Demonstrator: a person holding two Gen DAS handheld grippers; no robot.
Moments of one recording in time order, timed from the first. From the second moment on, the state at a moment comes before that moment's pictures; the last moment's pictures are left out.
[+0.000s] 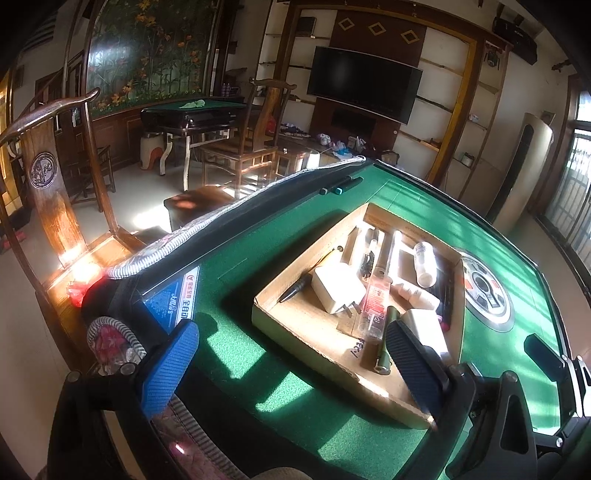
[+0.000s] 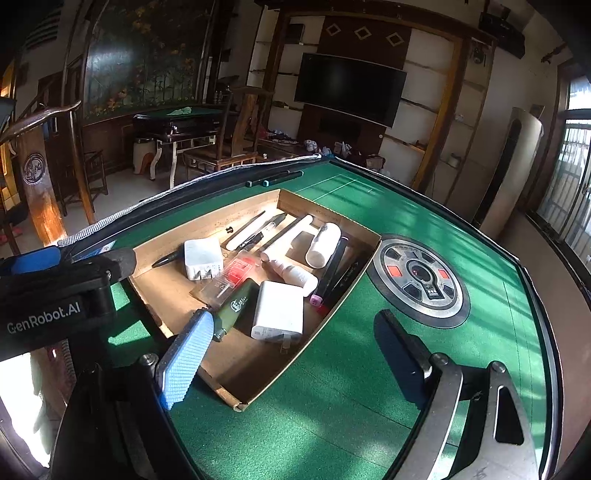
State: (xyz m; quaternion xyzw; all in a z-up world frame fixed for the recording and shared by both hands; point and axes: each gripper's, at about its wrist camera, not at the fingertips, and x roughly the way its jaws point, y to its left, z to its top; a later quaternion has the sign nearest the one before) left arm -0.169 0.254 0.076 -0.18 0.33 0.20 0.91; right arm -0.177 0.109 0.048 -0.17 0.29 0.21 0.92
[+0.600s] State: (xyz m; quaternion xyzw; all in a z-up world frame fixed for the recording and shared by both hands) left arm -0.167 0.246 0.073 -0.17 0.34 0.20 0.90; right arm -0.177 0.095 0.038 -0.14 0.31 0.21 0.92
